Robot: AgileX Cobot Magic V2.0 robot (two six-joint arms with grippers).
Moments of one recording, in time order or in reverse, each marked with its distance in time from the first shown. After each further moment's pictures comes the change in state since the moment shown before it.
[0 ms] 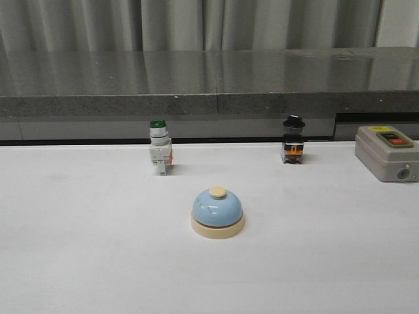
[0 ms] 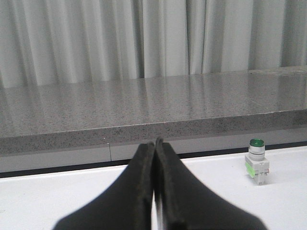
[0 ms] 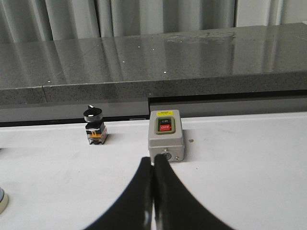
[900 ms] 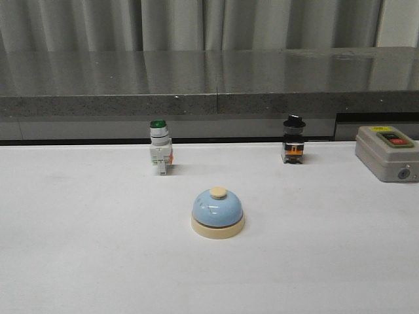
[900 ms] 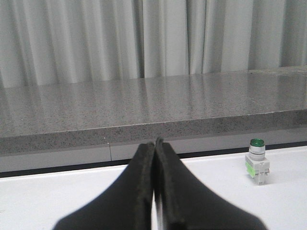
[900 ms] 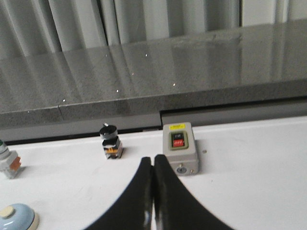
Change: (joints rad) left arm 0.000 0.000 0.000 0.000 0.000 0.000; right arm 0.000 0.171 -0.227 0.084 0.139 0.002
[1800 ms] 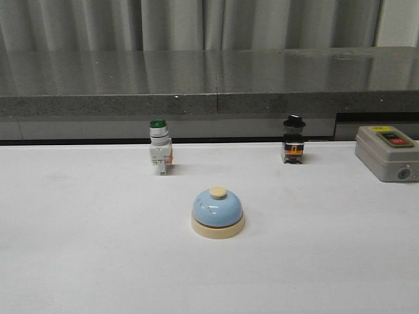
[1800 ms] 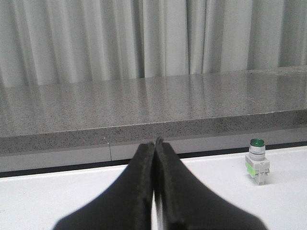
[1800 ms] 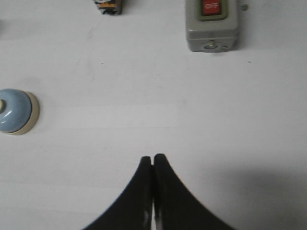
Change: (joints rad) left arm 0.000 0.000 0.000 0.000 0.002 0.000; right arm 0.096 0.881 -0.559 0.013 0.456 0.000
